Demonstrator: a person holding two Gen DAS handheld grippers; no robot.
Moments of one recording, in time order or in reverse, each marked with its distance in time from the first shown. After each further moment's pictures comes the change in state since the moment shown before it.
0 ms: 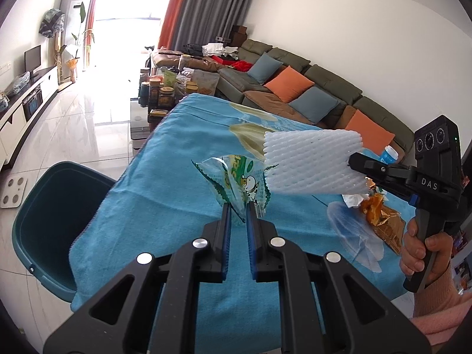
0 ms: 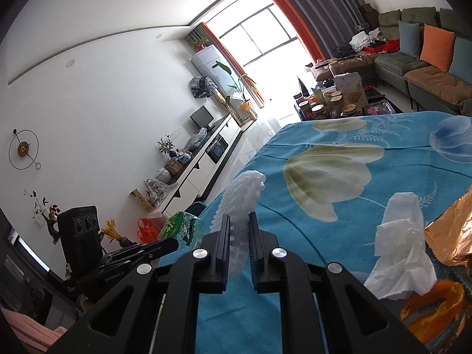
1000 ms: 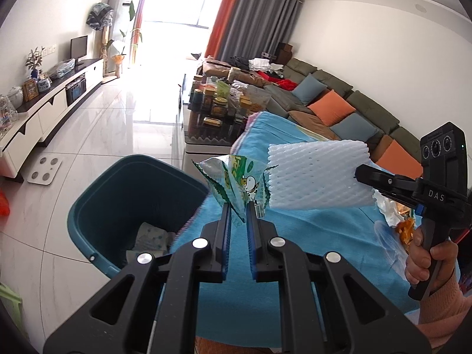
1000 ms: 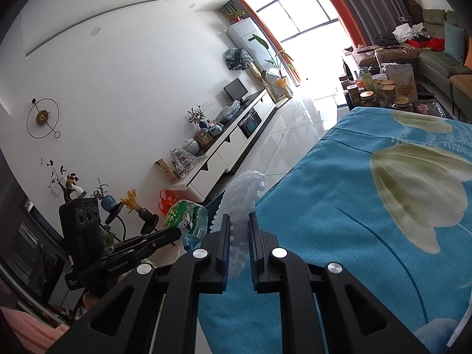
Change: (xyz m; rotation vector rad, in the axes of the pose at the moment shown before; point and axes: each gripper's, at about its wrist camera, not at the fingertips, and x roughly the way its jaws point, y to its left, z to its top) left arm -0.051 0.081 -0.006 -0.137 -0.078 0.173; right arm 0.092 0.064 0.011 -0.103 0.140 0.138
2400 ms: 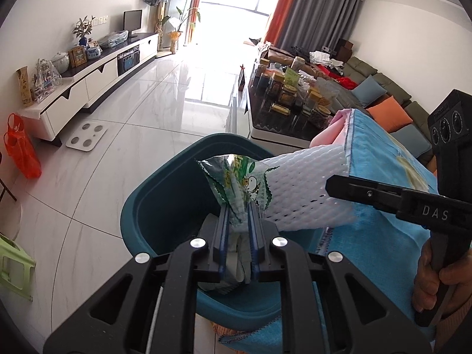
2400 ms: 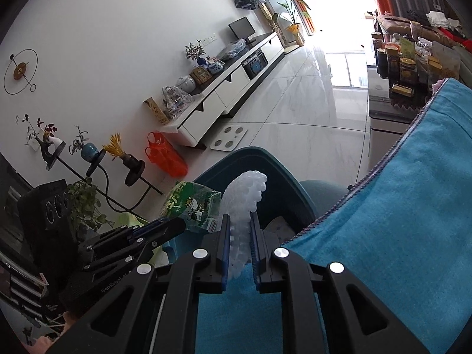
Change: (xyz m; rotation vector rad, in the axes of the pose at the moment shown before) left arm 0.049 0.094 0.006 -0.153 0.078 0.236; right arm 0.191 0.056 0.010 -0.080 0.311 -0.056
